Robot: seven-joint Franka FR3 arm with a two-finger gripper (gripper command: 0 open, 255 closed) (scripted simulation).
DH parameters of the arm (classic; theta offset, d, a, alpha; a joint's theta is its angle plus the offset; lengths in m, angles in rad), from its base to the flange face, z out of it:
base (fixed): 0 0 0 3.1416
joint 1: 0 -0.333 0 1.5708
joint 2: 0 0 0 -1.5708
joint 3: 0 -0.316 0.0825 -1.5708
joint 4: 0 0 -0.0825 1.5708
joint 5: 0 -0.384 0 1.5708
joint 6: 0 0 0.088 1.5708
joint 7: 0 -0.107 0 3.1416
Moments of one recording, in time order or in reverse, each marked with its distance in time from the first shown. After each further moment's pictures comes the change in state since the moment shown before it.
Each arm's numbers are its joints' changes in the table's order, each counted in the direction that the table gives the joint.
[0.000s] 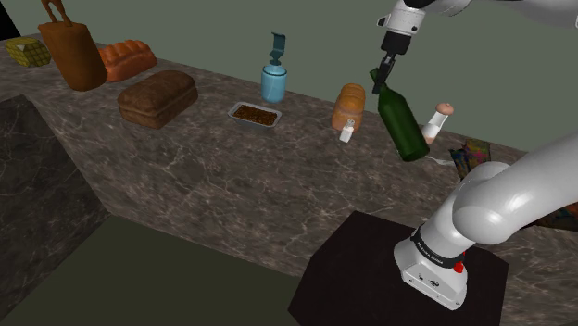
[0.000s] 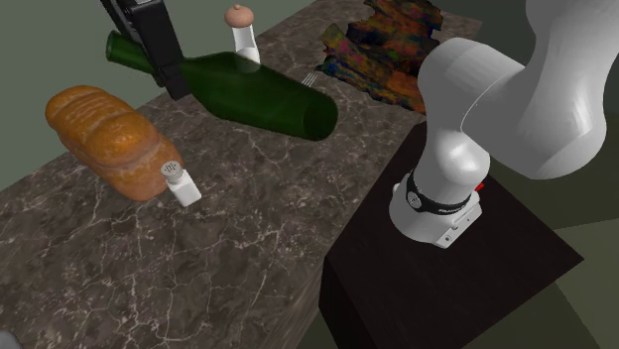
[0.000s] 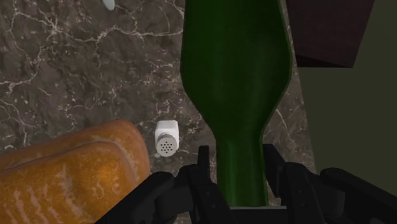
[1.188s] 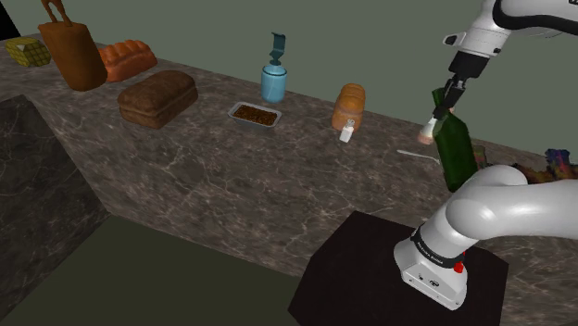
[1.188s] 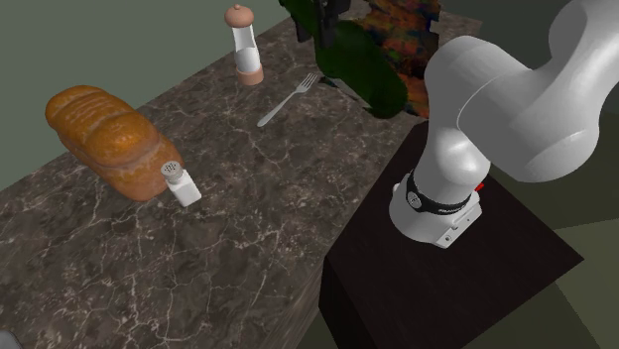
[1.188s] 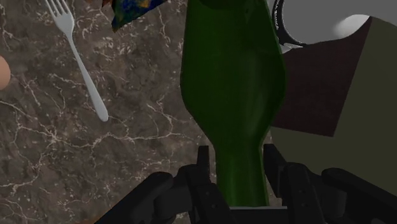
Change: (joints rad) arm 0.175 -0.553 0.013 -0.349 0.181 0.191 0.071
